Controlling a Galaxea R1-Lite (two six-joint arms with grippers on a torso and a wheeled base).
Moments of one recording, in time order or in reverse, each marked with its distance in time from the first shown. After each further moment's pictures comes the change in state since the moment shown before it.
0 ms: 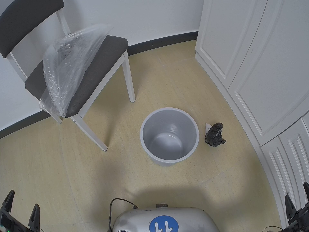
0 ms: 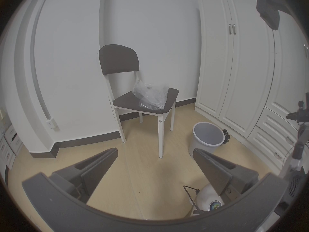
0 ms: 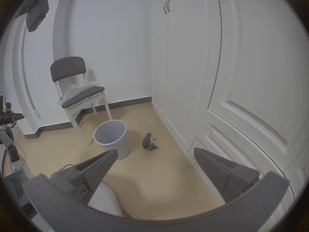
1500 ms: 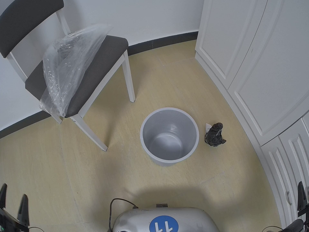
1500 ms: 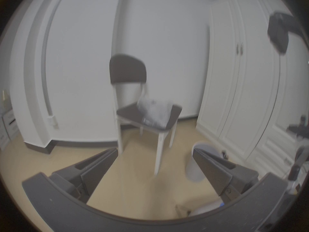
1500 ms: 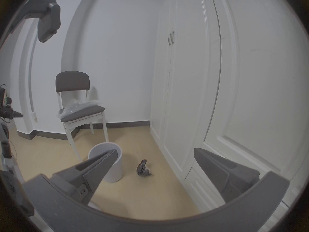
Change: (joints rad) left arm 0.001 0.000 -0.008 -0.104 0.030 -0.111; right arm 0.001 0.000 0.000 -0.245 -0.005 -0.068
